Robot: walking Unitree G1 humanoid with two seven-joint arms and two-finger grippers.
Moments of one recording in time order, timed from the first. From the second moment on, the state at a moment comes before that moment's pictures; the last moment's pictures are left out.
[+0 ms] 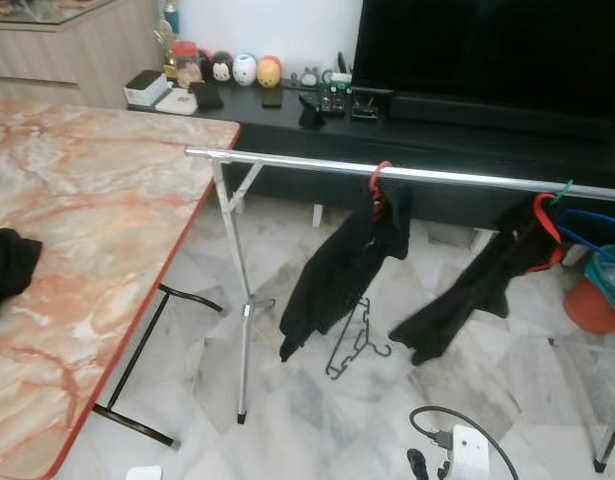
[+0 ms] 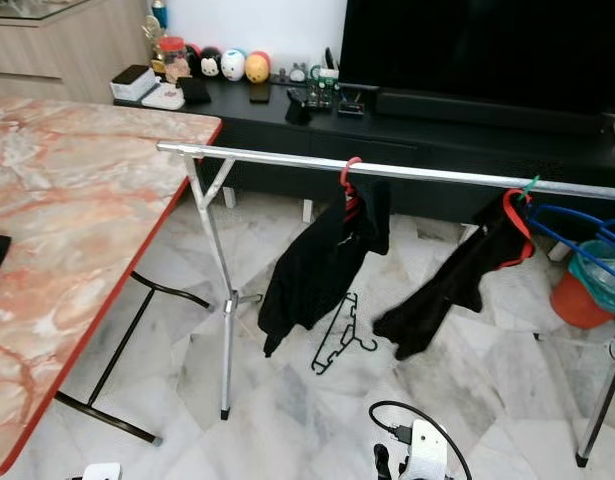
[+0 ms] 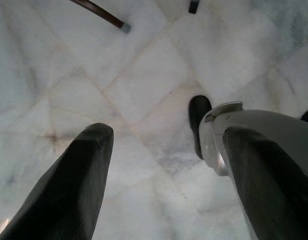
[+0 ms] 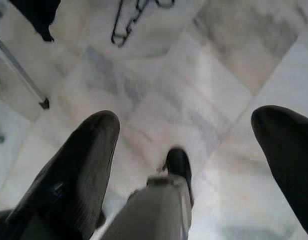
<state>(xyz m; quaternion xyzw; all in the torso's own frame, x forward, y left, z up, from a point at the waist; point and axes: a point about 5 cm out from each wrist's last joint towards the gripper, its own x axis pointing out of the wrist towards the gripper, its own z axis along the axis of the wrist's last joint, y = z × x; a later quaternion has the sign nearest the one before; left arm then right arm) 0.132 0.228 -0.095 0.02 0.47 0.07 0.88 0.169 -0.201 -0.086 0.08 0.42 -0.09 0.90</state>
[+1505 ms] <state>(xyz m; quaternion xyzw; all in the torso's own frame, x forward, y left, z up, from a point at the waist) 0.137 0.226 -0.094 0.02 0.47 0.06 0.88 0.183 -0.187 -0.081 0.09 0.40 -0.05 0.91</state>
